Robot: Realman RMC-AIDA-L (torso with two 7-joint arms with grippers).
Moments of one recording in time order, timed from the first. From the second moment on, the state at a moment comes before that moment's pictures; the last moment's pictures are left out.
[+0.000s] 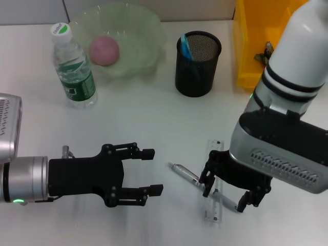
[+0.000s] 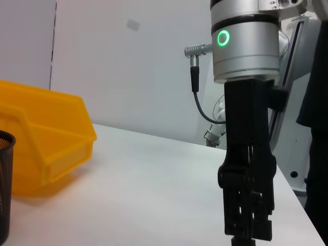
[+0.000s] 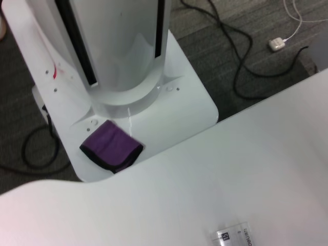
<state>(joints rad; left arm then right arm) -0.47 -2.07 0.84 0.42 1.95 1.66 -0.99 0.86 2.09 -1.69 -1.18 -2.37 -1.81 1.08</state>
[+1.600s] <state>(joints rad) -0.47 -2.07 0.84 0.41 1.96 1.66 -1.01 0.84 2.09 -1.90 -1.12 -2.33 -1.61 1.04</state>
